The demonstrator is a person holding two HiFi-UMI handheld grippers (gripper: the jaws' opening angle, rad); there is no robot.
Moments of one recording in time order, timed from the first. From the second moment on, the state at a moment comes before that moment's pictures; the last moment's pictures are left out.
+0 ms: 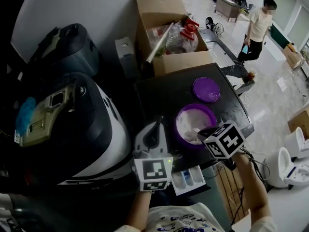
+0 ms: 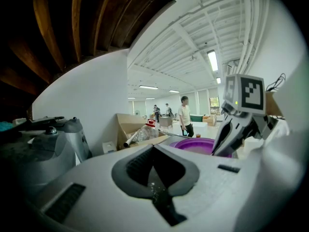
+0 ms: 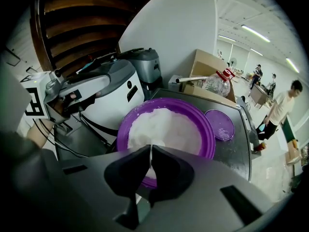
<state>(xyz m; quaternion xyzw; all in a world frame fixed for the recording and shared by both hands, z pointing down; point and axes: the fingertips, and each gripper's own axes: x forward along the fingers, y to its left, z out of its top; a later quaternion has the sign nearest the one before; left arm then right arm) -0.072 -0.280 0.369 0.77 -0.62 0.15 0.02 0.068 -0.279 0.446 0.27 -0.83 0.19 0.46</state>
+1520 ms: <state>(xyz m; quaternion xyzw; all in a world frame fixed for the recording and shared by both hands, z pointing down) -0.083 -0.270 0.365 0.76 -0.63 0.14 0.03 0.058 -0.277 0.428 0.30 -0.83 0.39 0.25</state>
